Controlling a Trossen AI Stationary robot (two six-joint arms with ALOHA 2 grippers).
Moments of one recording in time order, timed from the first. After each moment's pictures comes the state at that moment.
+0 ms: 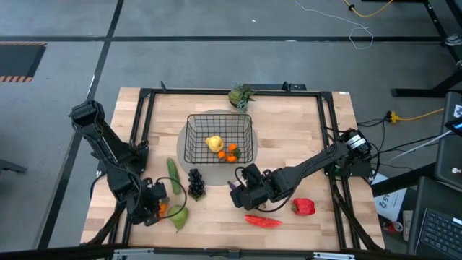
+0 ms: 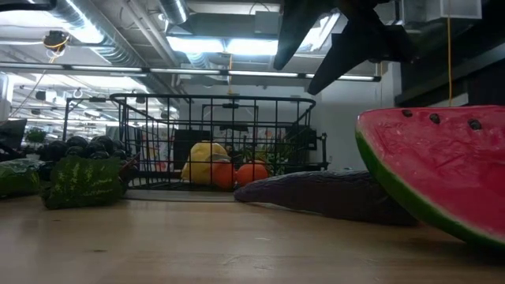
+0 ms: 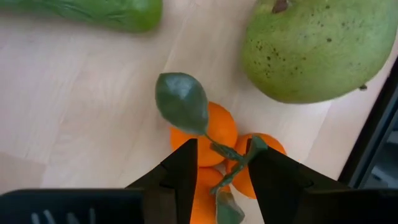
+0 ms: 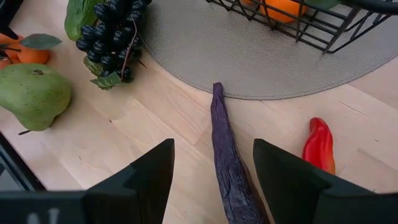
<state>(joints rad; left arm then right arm) -1.02 1.28 0.67 -0.56 -0.20 -1.44 0.46 1.89 1.51 -0.77 0.40 1.41</state>
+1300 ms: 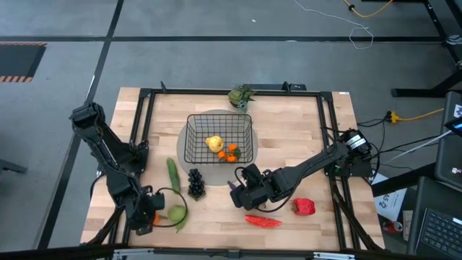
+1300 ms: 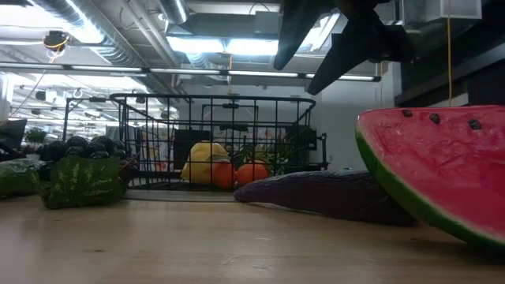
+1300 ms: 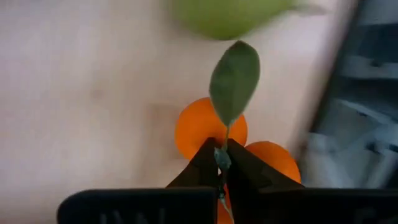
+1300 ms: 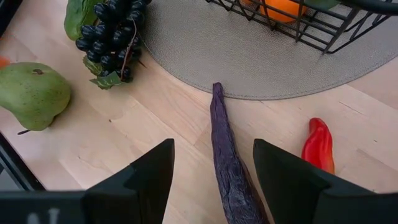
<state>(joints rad) -1.03 1.31 0.75 -0.51 -0.03 -1.31 0.46 1.89 1.51 -0.77 0.40 1.41</state>
